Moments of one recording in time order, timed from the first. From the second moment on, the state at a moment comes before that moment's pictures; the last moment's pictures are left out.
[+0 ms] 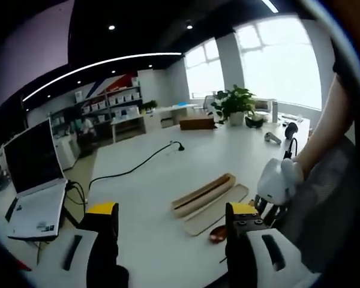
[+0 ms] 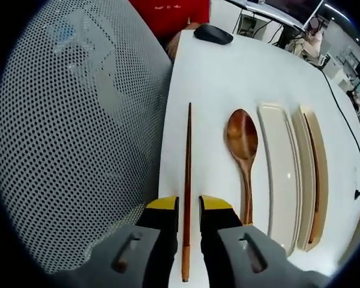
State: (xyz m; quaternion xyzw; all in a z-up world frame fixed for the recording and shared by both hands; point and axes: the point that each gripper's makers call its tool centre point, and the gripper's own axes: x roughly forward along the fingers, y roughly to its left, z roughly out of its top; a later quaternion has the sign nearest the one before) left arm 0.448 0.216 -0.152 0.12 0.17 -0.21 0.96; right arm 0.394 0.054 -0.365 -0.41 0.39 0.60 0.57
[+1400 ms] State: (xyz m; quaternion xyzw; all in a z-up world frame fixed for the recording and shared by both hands) left arm 0.450 0.219 -0.154 0.17 0.17 -0.20 0.95; right arm 0.392 0.056 -0.365 -0.44 0.39 0.60 0.55
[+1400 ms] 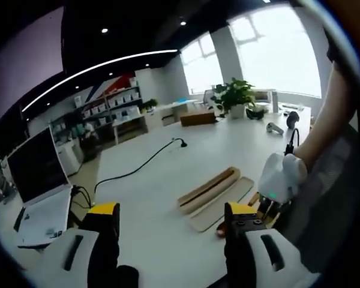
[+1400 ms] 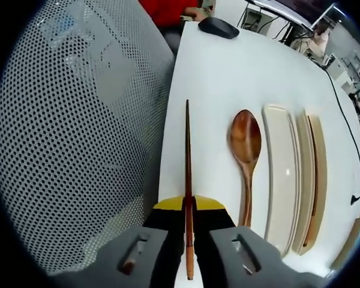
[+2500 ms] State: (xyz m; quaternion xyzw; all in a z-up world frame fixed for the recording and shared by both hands) left arm 0.451 0.214 -0.151 0.16 0.16 -0.22 0.95; right arm 0.398 0.060 -0.367 -0.46 0.40 0.60 0.51
